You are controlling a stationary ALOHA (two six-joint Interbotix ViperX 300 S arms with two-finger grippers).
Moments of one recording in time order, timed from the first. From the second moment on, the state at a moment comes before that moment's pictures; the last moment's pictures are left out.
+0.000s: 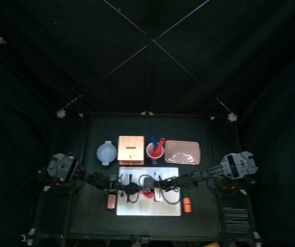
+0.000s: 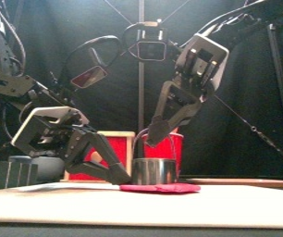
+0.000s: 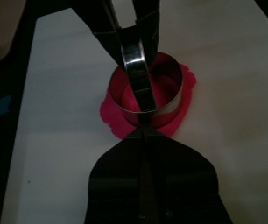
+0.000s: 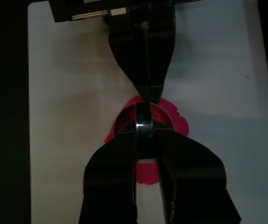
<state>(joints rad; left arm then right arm) -0.27 0.30 0.85 -0.40 -0.62 0.43 0.15 0.11 0.52 -0.35 0.27 0.54</state>
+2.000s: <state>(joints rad) -0.25 0.13 0.90 -0.42 -0.48 0.43 0.13 -0.19 0.83 -0.32 0.31 0.55</state>
